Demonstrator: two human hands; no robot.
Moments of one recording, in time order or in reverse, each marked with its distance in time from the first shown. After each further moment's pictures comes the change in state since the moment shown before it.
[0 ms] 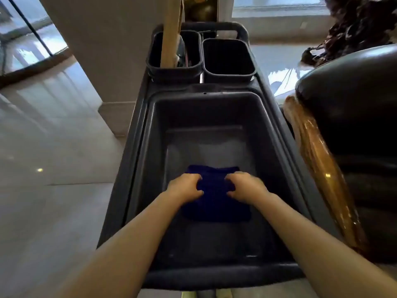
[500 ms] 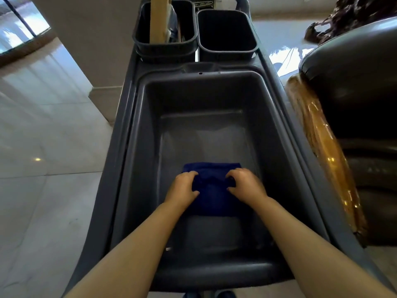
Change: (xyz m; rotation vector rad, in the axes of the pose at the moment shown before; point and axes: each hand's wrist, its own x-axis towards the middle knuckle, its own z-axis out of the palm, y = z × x) left_hand 0.010 -0.015 0.056 -0.233 0.217 -0.050; right_hand 0.005 0.017 0.045 0.175 0.167 0.083
